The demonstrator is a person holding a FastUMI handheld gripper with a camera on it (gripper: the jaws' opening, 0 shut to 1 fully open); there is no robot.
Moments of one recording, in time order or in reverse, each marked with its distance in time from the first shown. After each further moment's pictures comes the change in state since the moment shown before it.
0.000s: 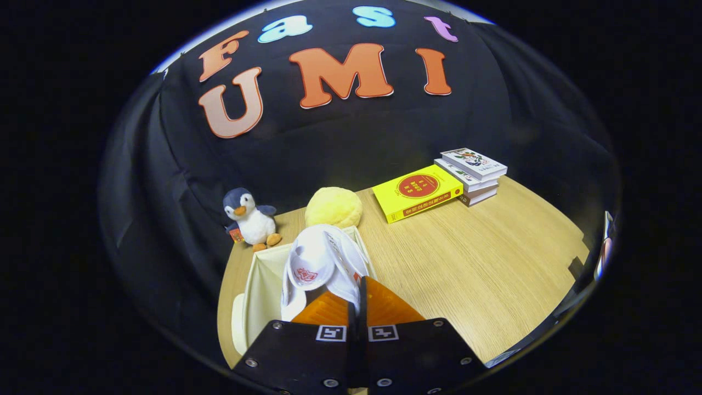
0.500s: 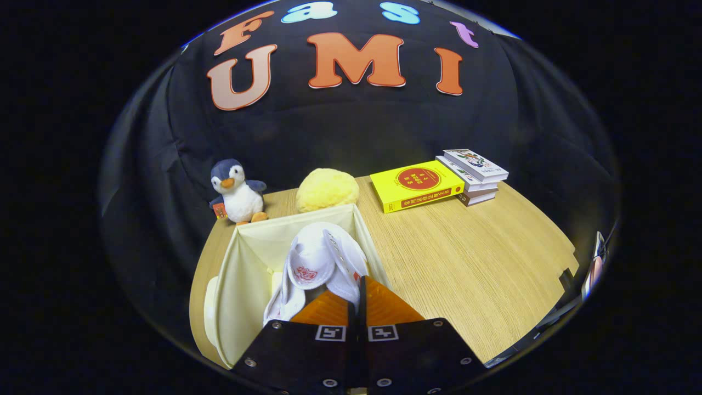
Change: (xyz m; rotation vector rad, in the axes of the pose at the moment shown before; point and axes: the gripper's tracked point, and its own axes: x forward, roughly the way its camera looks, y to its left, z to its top) arm 0.020 -0.005 -0.033 -0.072 0.056 -0.047
